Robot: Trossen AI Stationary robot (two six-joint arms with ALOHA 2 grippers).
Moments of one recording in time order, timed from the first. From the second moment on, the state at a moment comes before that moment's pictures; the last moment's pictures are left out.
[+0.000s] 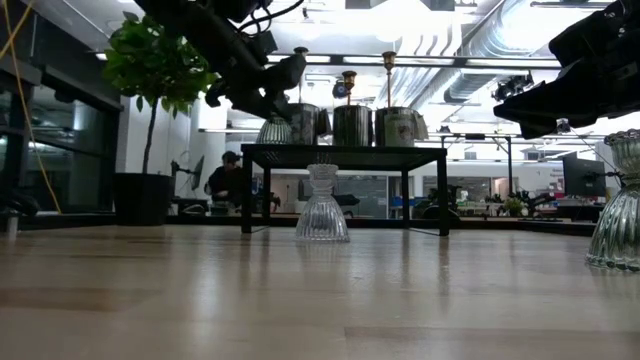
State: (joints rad) left arm 0.16 1.44 0.96 -0.06 -0.75 -0.45; right arm 0.11 0.31 0.02 0.17 0.13 0.03
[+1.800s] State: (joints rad) left arm 0.16 1.44 0.95 -0.01 -0.77 -0.45; right arm 0.11 0.31 0.02 0.17 0.13 0.03
